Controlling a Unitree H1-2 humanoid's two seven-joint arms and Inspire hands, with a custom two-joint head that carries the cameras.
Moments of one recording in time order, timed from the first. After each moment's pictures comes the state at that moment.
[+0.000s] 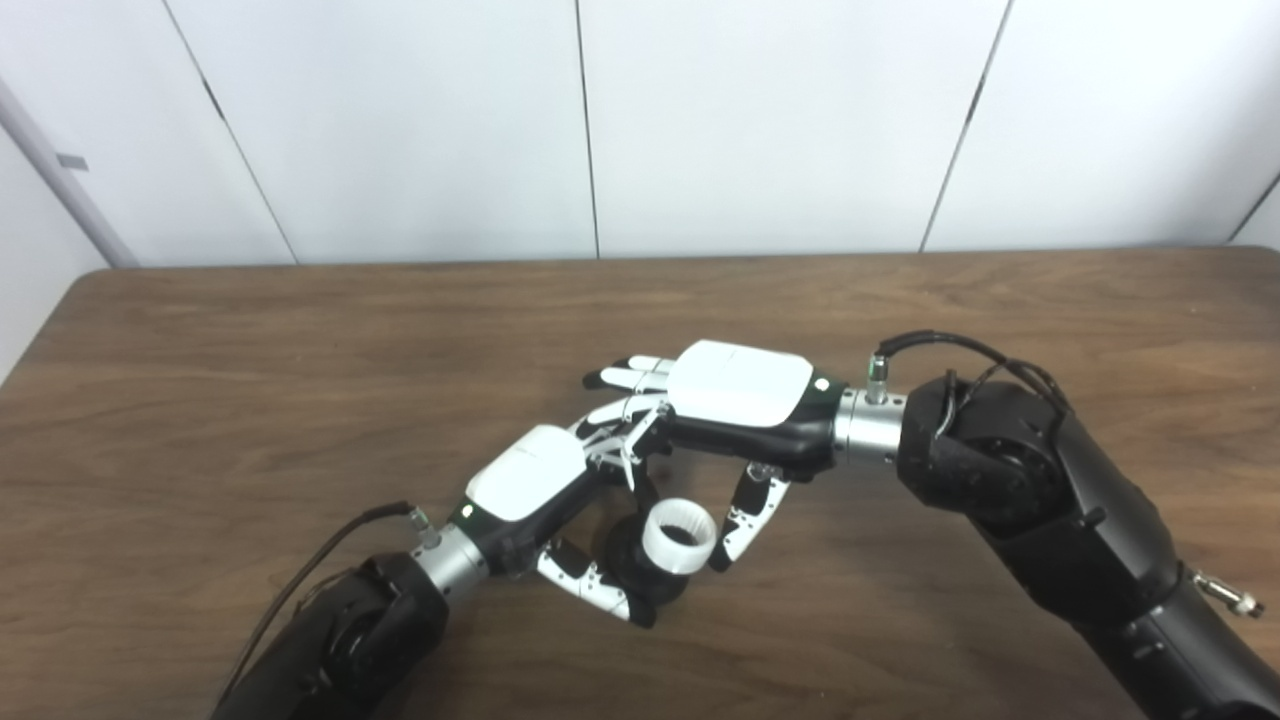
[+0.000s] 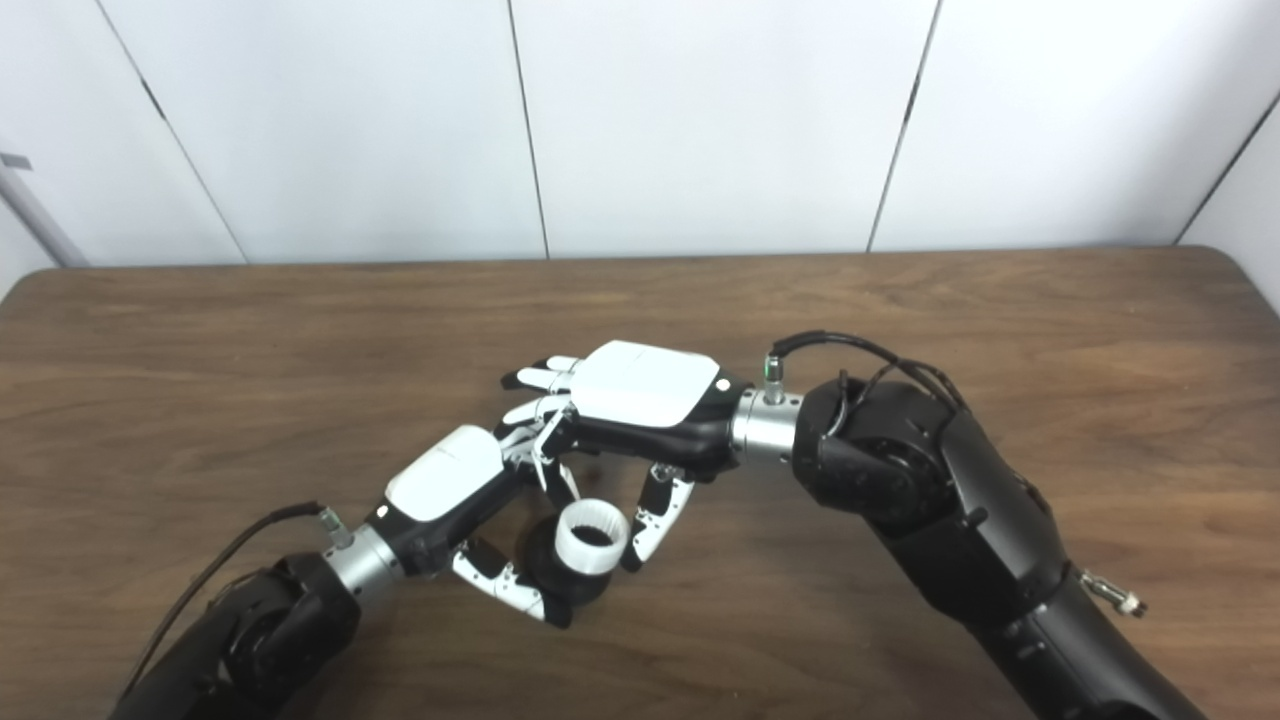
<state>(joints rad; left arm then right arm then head) -0.24 0.40 -0.43 0.05 0.66 -0.35 -0.13 -0.55 -0.38 0.45 -0.21 -0.53 -0.28 0.71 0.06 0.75</state>
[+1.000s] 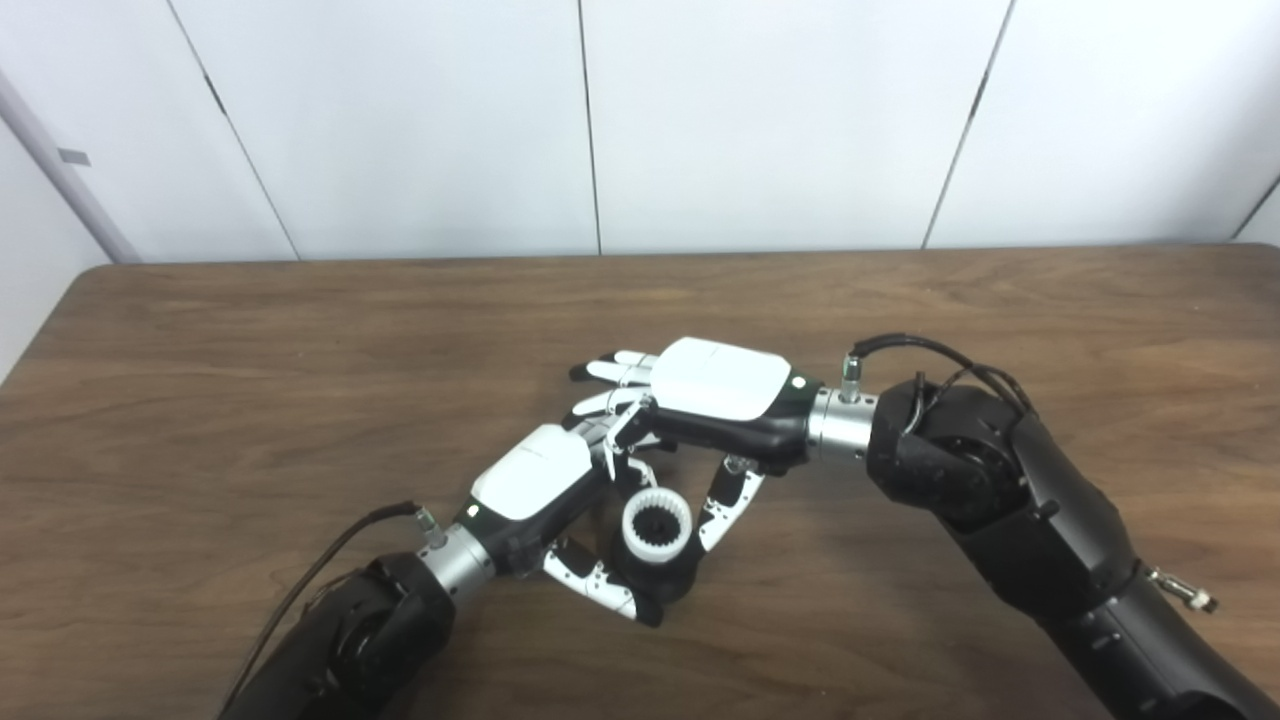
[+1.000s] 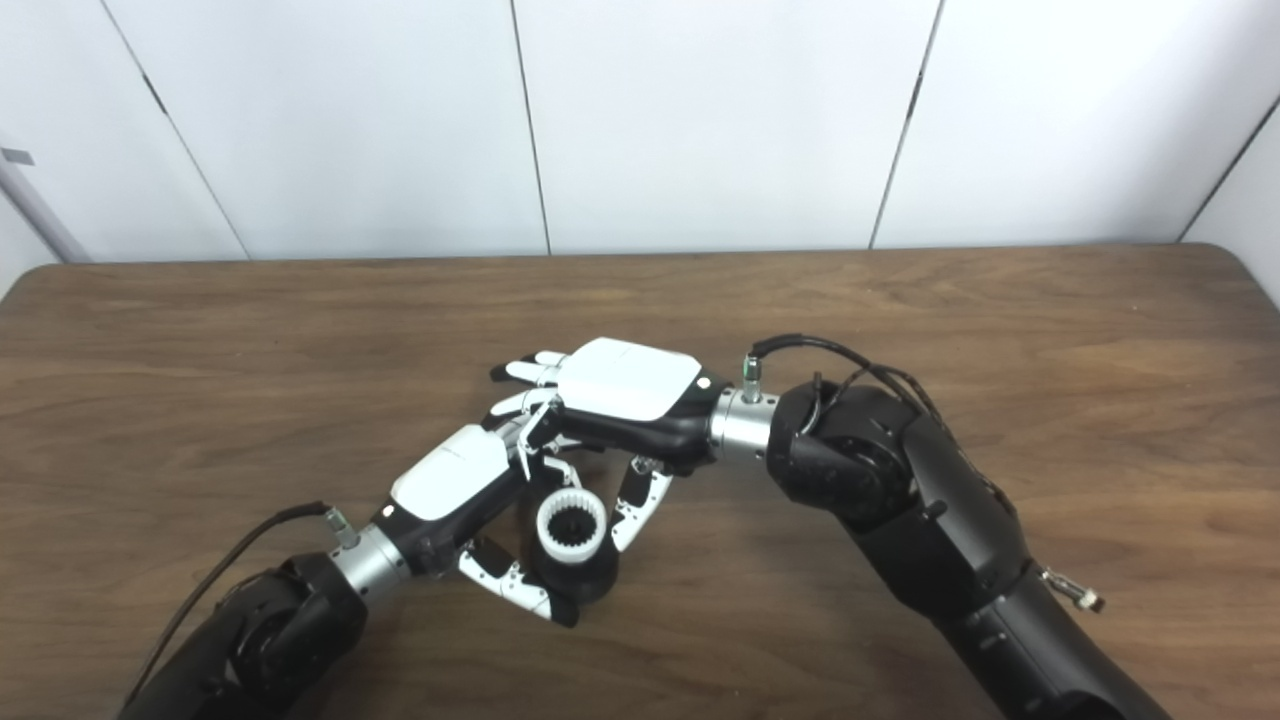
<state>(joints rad) -0.23 0.38 -0.42 0.04 0.67 -0.34 -0.15 -0.55 -0.32 0.45 -0.09 -0.57 -0.34 0.63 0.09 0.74</state>
